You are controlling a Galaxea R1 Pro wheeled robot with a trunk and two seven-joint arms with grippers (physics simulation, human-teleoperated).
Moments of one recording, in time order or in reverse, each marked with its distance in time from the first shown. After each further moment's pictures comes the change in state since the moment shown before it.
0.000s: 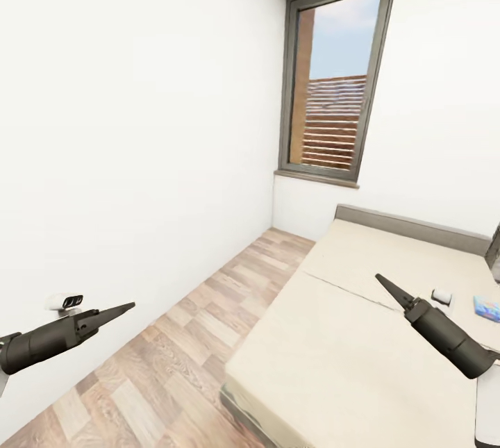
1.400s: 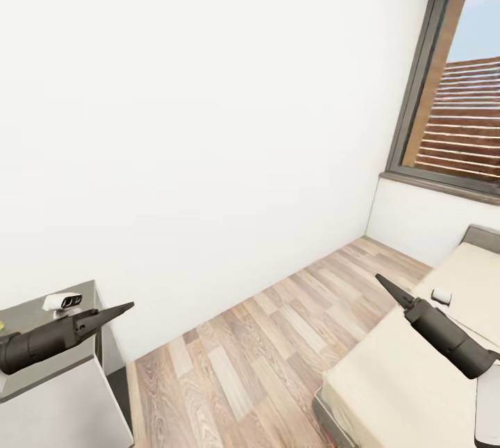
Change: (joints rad) left arm 0.000 0.003 0.001 0.000 0.001 -0.002 -0.005; right arm 0.000 0.000 0.000 0.000 0.000 0.001 0.003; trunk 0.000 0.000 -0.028
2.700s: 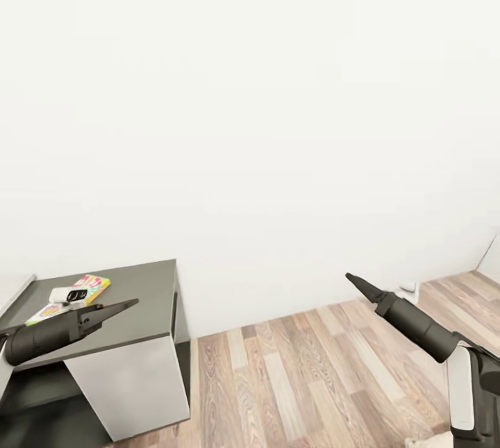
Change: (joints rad) left arm -0.028 0.007 -0.032 -0.005 -0.002 0.040 -0.001; right arm -0.004 0.001 0.165 -0.003 0.035 -0.029 -0.056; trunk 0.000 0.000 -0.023
